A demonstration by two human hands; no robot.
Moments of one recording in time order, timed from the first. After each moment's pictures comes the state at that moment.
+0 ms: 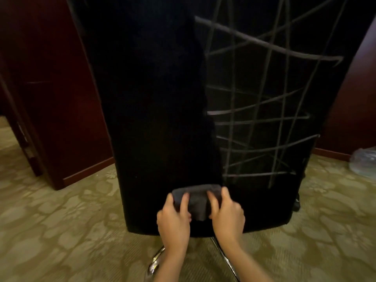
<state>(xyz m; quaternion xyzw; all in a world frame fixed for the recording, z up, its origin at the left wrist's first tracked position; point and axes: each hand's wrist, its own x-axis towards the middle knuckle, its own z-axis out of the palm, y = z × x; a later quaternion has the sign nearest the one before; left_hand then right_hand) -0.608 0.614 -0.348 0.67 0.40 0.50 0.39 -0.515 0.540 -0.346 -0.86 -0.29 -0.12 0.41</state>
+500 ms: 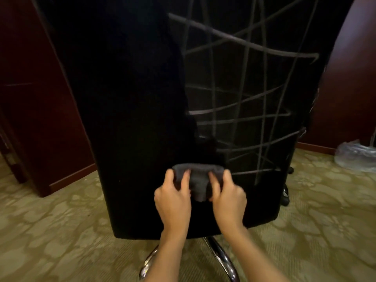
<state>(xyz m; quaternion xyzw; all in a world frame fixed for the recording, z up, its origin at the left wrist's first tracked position) -0.571 0.612 -0.308 0.70 0.31 0.57 0.31 -0.489 0.529 -0.312 -0.79 -0.28 -0.24 0.48</state>
